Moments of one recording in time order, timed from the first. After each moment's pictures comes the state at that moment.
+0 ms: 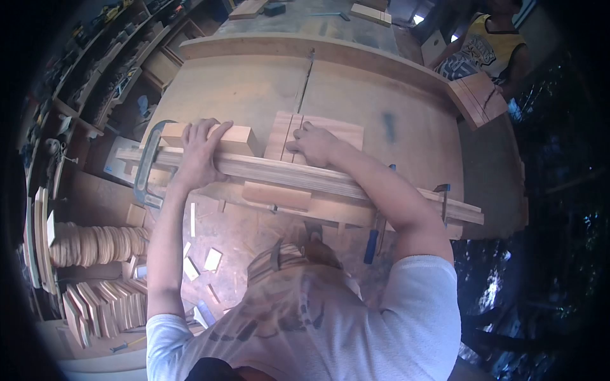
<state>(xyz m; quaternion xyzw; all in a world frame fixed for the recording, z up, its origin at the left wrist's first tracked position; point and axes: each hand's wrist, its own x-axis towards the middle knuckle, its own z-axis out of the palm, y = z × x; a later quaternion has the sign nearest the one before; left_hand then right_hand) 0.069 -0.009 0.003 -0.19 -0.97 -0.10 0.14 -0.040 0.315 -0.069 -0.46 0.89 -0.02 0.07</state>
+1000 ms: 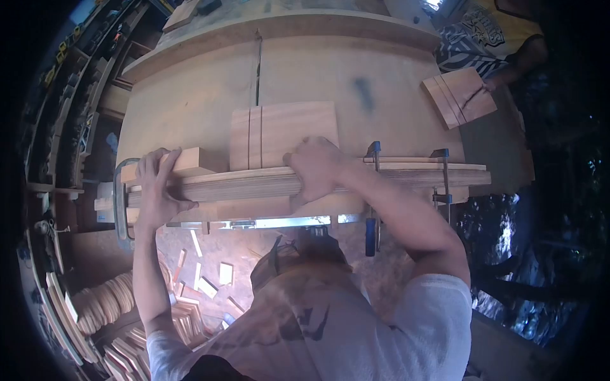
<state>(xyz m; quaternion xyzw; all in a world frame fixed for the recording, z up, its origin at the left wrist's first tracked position) -0.028 -0.002 0.017 -0.24 -0.96 -0.11 0.10 -0.054 0.376 -0.026 -0.34 0.92 -0.07 0.18</state>
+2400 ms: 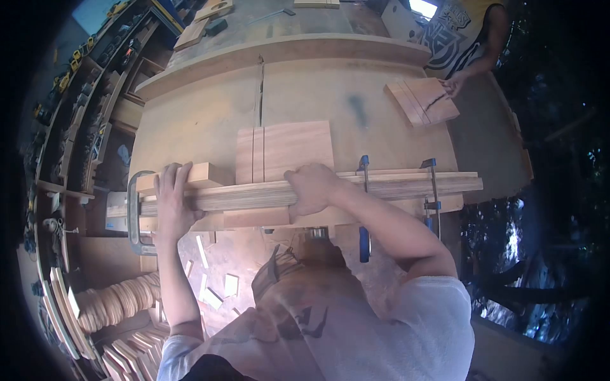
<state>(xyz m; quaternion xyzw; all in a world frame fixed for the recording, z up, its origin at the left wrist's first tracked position) 0.012 0.026 0.015 -0.17 -0.98 -0.07 0.12 -0.023 0.380 -0.032 -0.30 0.92 -0.16 0.21</state>
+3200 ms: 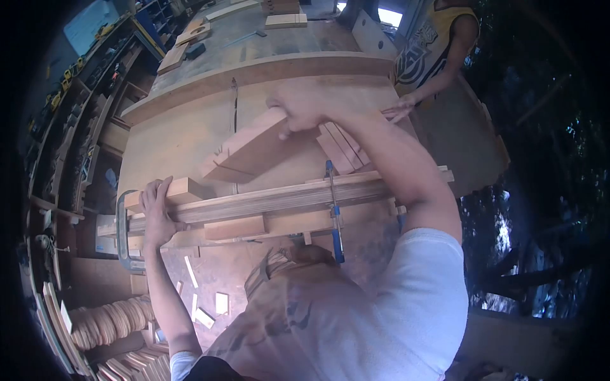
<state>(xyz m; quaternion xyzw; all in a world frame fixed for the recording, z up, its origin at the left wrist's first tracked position) 0.033 0.016 0.012 -0.14 -0.98 -0.12 0.09 -0.094 0.459 0.088 -0.37 0.92 -0.08 -0.02</state>
